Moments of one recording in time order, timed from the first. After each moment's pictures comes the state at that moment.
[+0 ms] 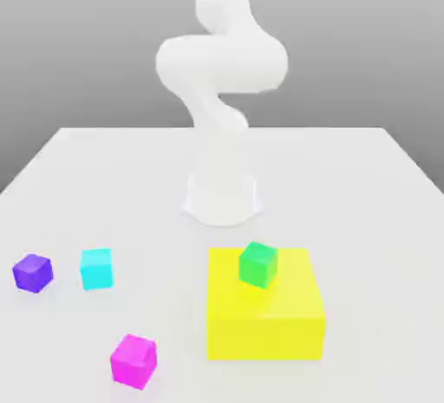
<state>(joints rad) -0.06 -0.73 0.00 -2.36 -0.02 2.35 0.87</state>
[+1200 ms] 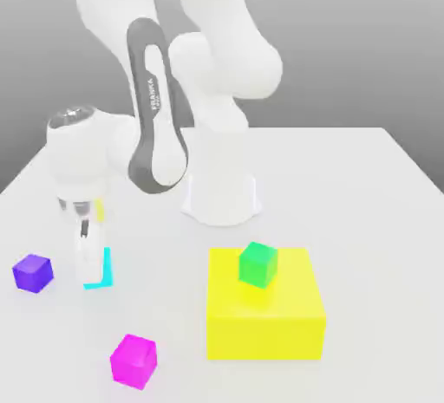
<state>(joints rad) -0.71 0.25 -0.01 -2.89 0.11 3.13 1.31</state>
